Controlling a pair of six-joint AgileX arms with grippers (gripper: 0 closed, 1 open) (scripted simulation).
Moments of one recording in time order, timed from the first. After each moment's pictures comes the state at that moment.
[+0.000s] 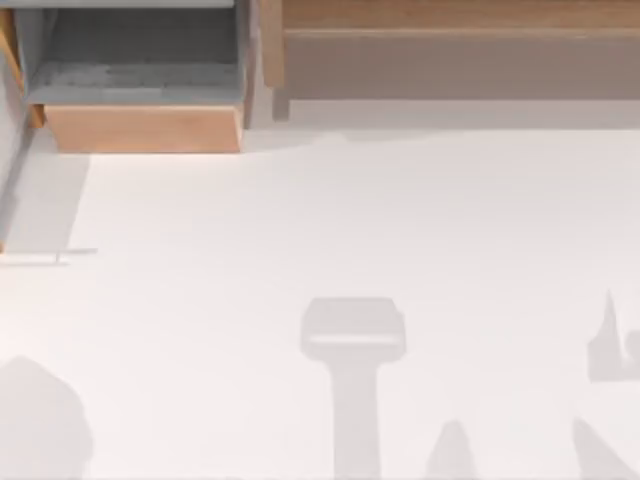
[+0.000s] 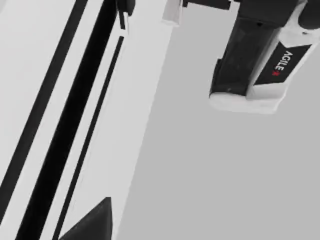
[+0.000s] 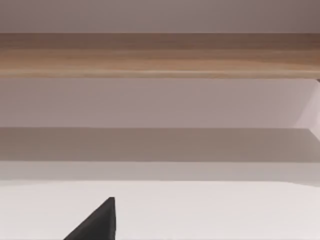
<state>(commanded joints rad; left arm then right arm) -2.37 1.28 0.49 0.64 0.04 -1.74 0.00 0.00 0.00 0.00 0.00 0.00</state>
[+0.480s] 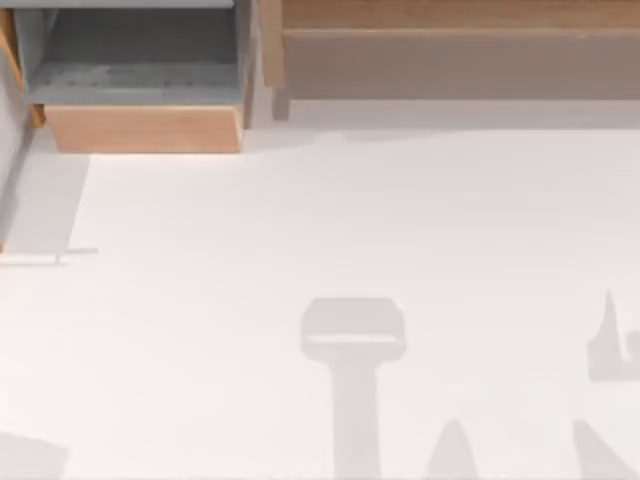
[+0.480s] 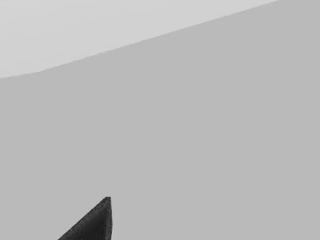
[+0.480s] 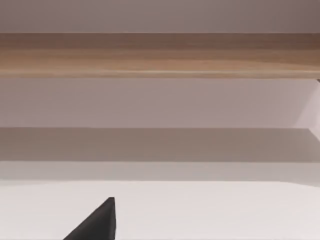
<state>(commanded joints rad) -3.47 1.52 0.45 0.93 0.31 -2.77 0.00 0.00 0.00 0.00 0.00 0.00</state>
